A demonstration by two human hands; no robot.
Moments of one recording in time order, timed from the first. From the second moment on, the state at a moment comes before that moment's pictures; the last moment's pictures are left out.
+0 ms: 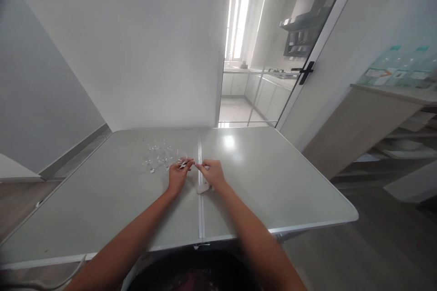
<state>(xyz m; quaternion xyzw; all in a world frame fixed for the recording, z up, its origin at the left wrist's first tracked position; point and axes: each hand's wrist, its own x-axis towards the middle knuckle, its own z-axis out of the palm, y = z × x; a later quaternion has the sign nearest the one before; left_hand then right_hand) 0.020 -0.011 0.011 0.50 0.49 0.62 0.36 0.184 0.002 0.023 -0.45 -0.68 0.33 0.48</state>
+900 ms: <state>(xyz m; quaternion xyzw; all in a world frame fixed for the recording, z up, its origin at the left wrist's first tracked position) 0.029 -0.014 0.003 0.56 0.51 0.57 0.32 0.228 0.039 0.013 -0.70 -0.62 0.09 0.34</state>
